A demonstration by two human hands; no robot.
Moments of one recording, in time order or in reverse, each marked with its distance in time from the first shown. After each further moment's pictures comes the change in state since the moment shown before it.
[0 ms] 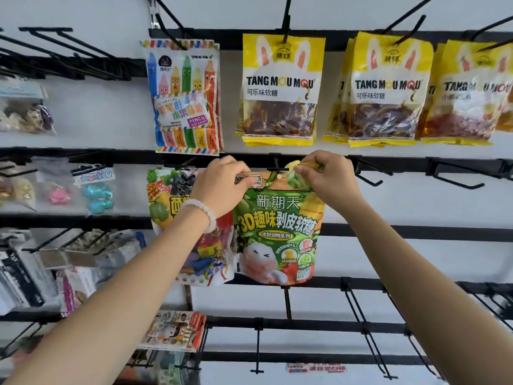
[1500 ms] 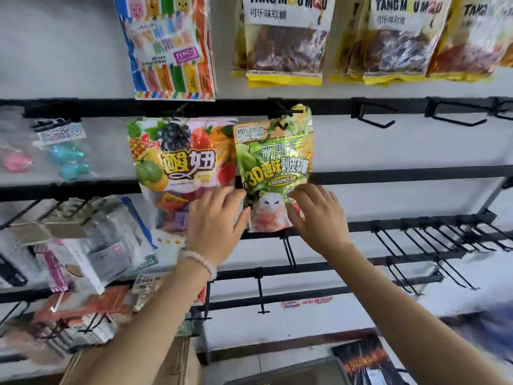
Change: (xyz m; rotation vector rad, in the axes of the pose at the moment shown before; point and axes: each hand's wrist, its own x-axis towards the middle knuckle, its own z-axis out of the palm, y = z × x) left_hand -0.116 -0.051 0.067 0.189 0.062 0.201; right_hand -0.127 0.053 0.079 -0.623 0.112 -0.344
